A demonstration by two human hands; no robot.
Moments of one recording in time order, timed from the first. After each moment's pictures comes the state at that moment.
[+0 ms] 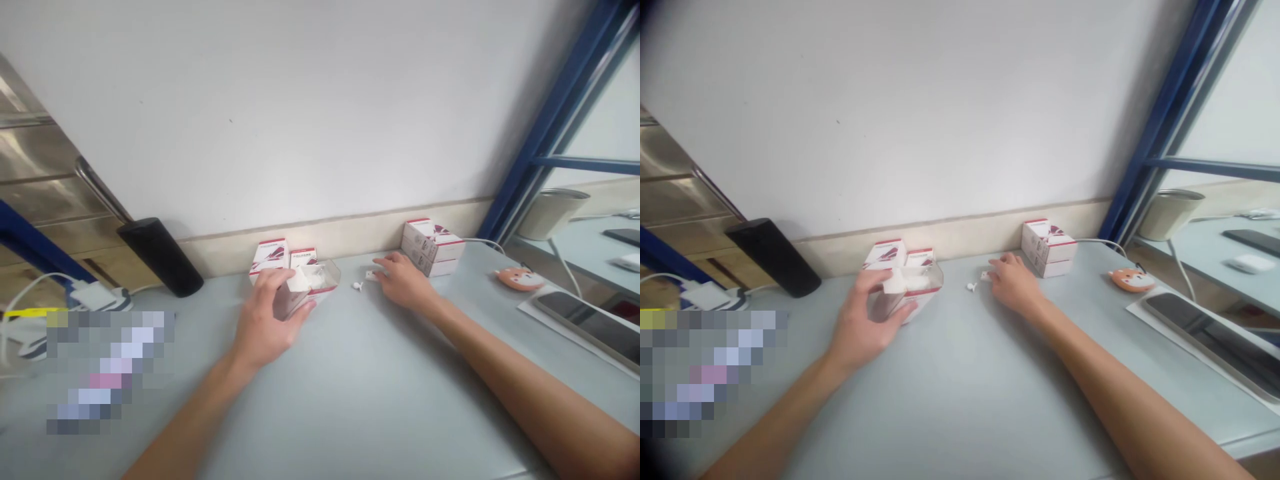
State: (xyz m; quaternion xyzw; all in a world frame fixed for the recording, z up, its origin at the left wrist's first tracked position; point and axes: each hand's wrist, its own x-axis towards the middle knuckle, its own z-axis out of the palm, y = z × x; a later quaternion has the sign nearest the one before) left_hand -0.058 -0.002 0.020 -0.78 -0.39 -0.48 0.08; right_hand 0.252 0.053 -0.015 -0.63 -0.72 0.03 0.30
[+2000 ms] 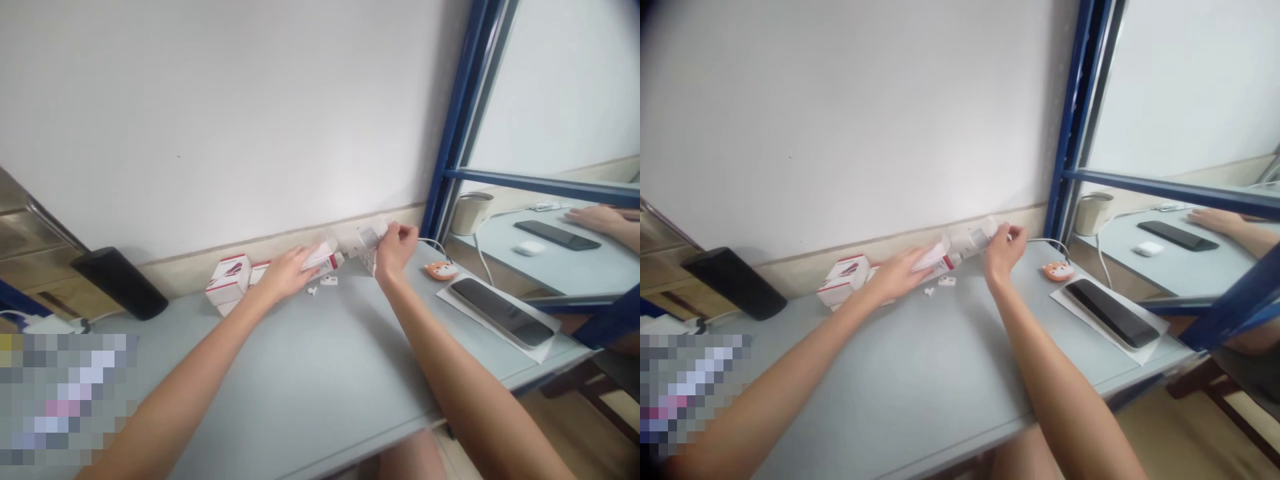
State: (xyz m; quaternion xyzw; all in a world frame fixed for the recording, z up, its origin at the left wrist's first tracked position) left_hand 0.063 0.079 0.072 -0.90 -0.40 -0.18 0.03; right_hand 0.312 0.072 0.046 -0.55 -0.22 0.06 0.80
